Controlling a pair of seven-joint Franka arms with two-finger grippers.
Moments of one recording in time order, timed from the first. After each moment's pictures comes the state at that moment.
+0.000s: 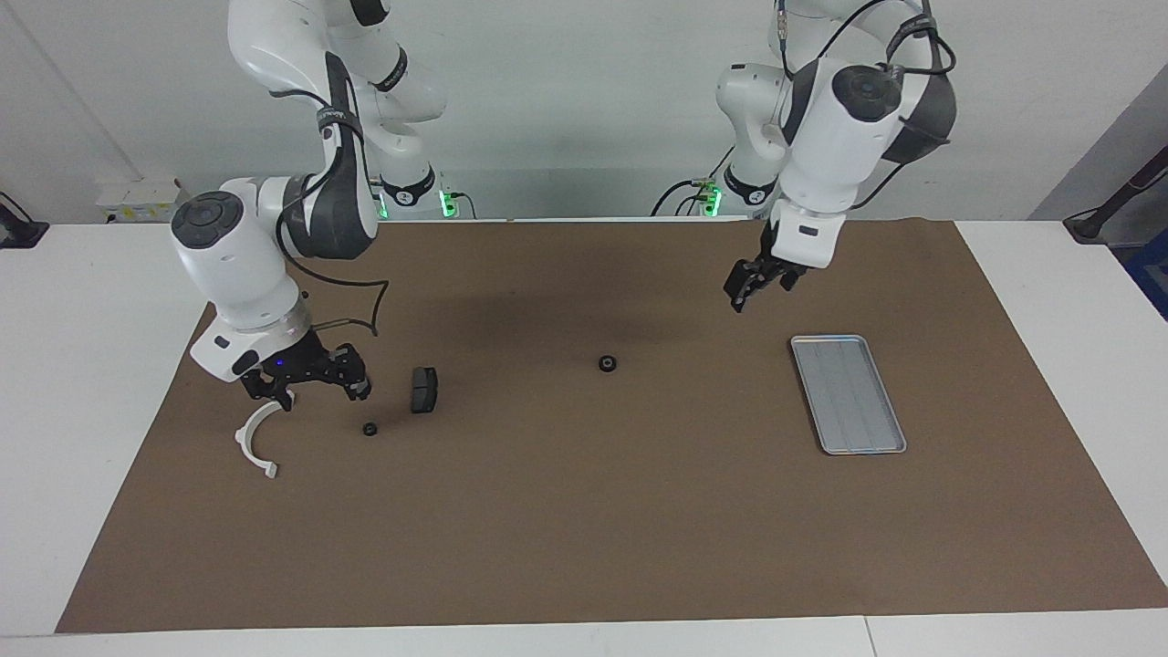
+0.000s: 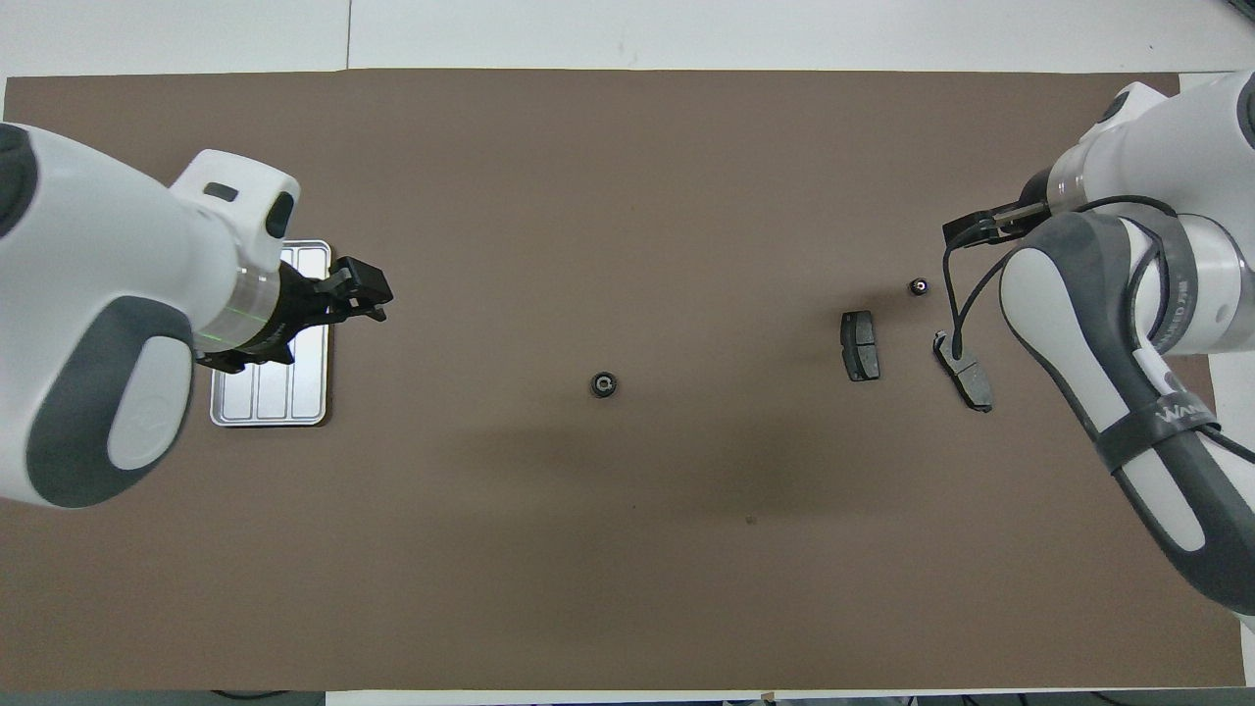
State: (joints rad) left arm -0.46 0.06 0.06 -1.81 -0.04 1.88 -0.78; right arm 0.01 0.27 -0.02 -1.78 0.00 2.12 -0.18
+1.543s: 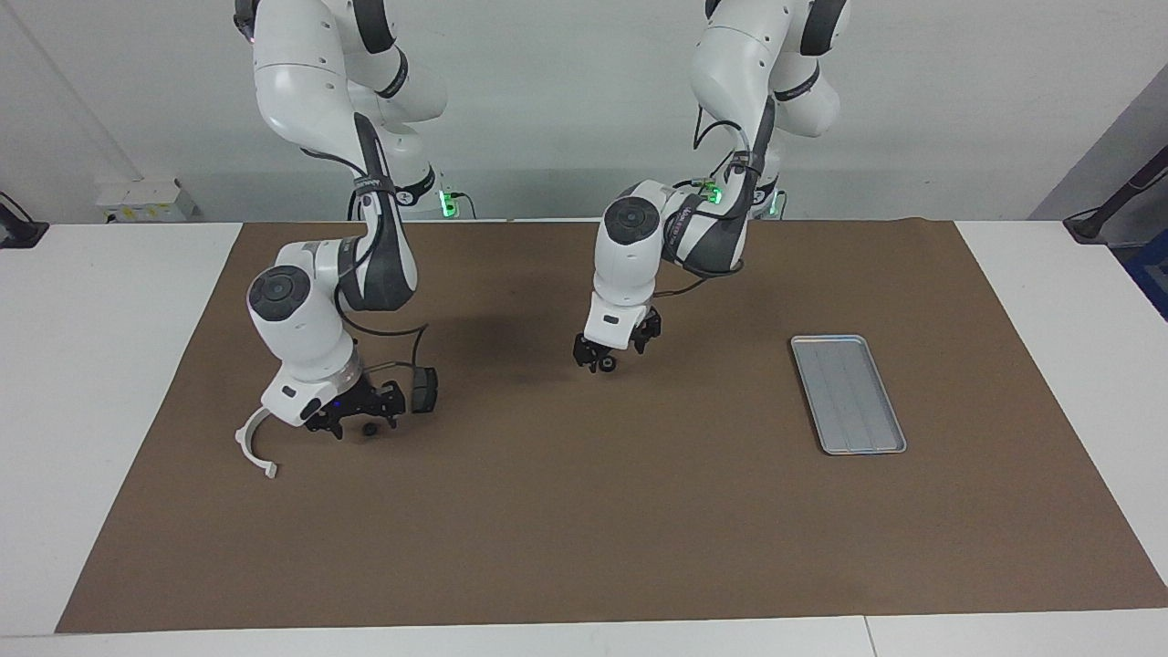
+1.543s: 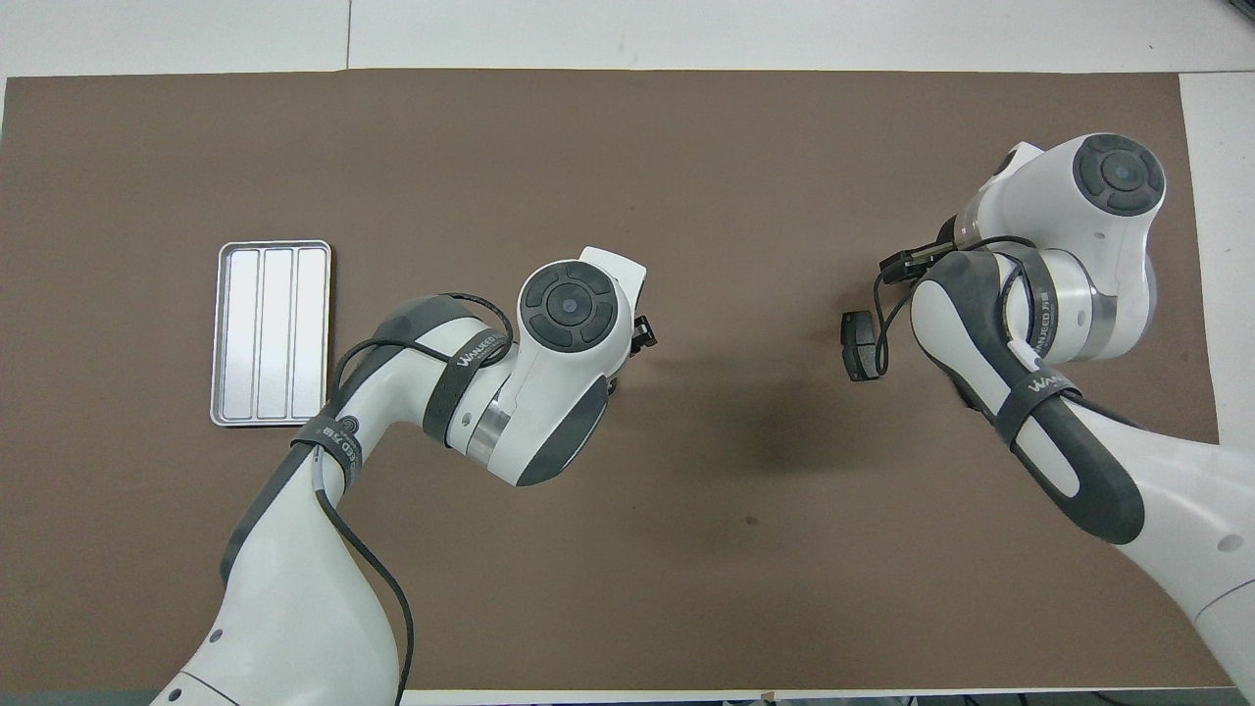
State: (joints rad) left arm -0.73 0.40 0.06 -1.79 -0.04 2.18 -0.98; right arm 0.05 0.41 -0.01 -1.83 0.00 2.28 -0.15
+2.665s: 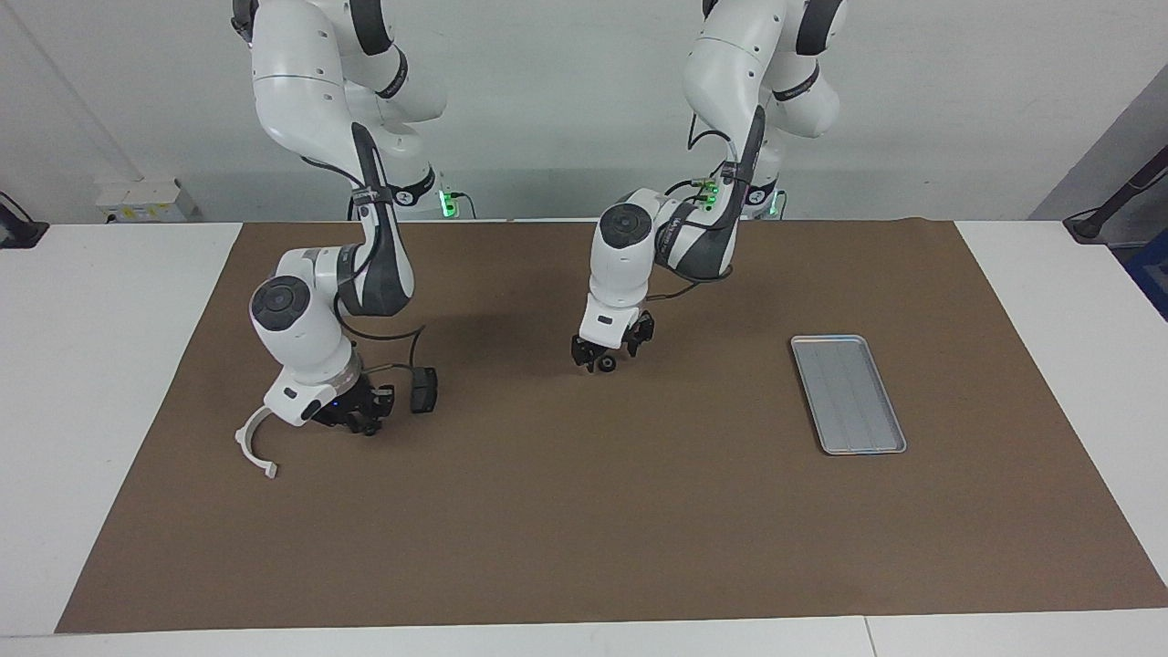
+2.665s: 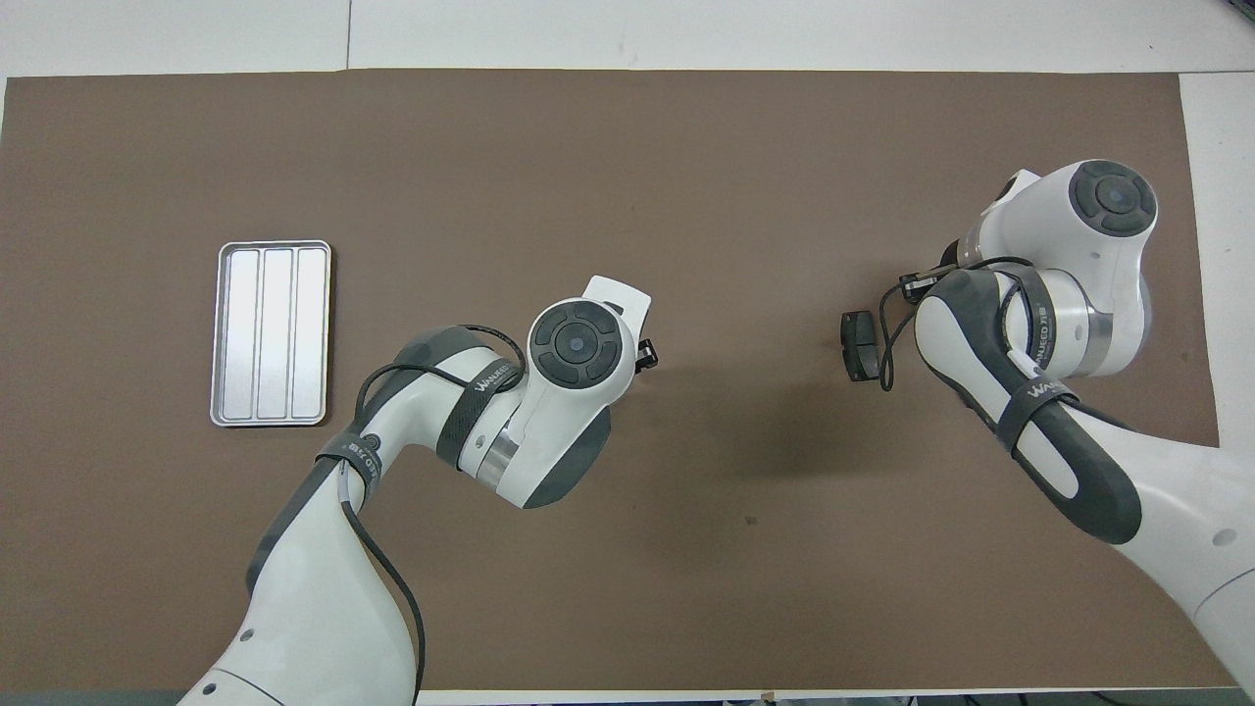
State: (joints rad) left arm -0.76 0.40 0.06 -1.87 -0.04 2.28 -0.98; right arm 0.03 0.41 -0.02 -1.90 0.00 2.30 -0.15
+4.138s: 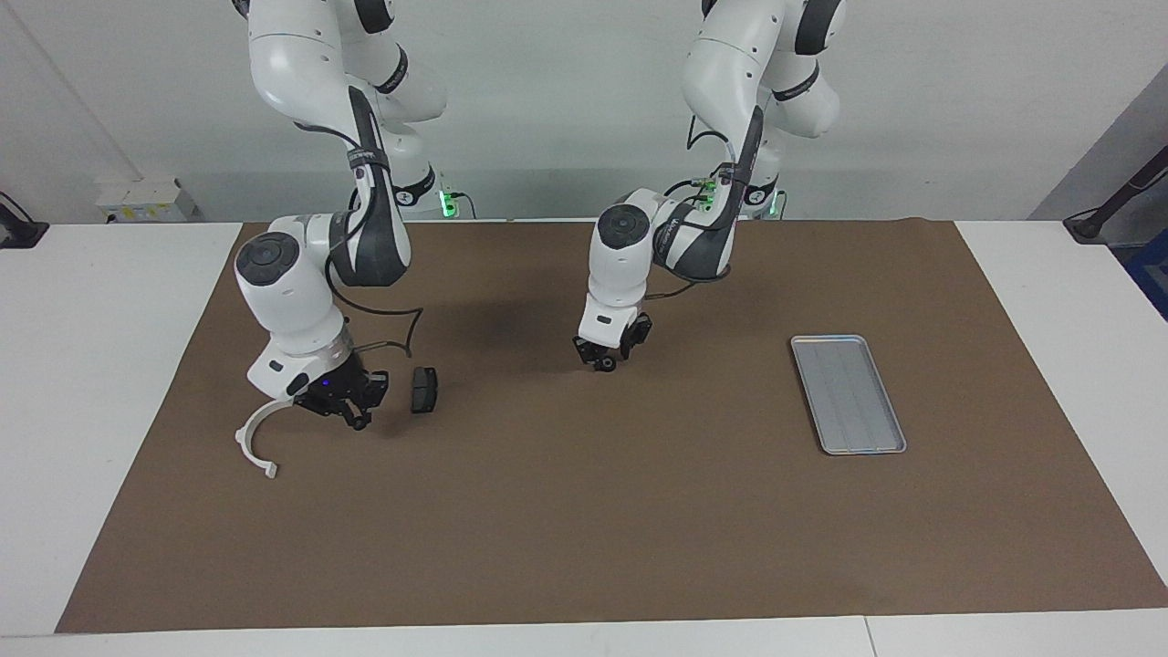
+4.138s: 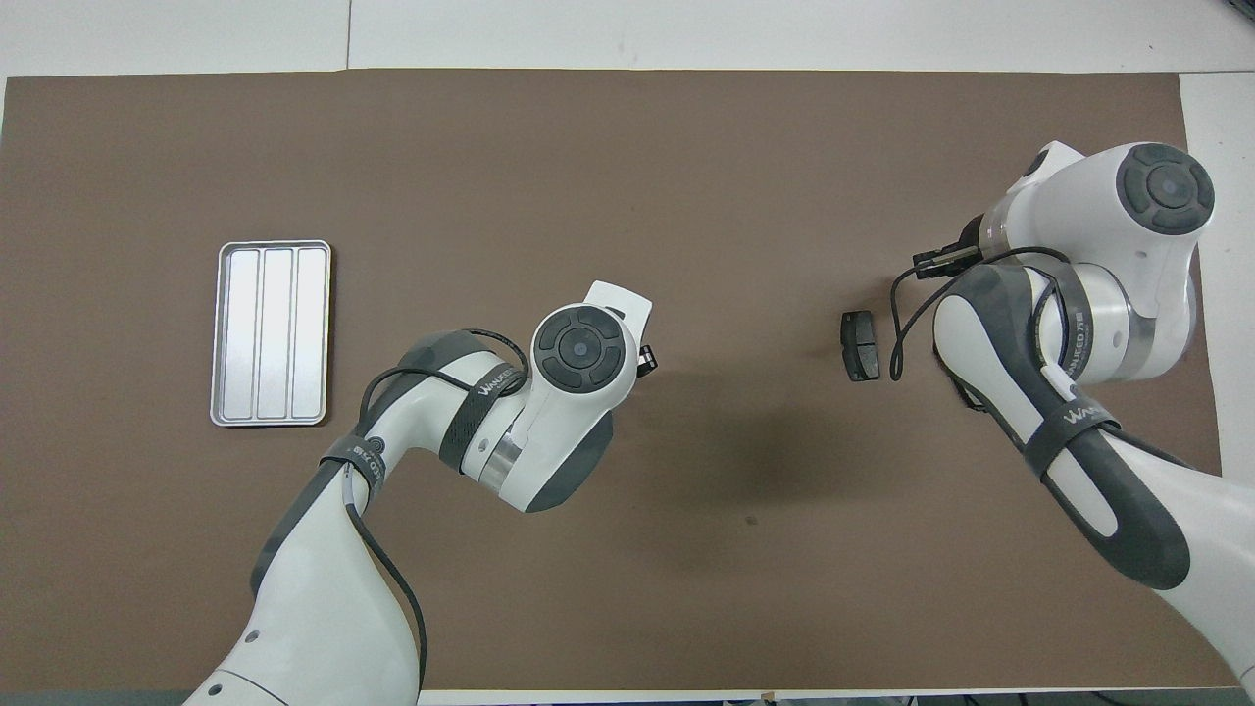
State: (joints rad) left arm -0.76 0.40 0.06 -1.88 -0.04 2.29 -0.99; right arm 0.04 0.31 -0.01 -1.90 0.00 2.30 -0.15
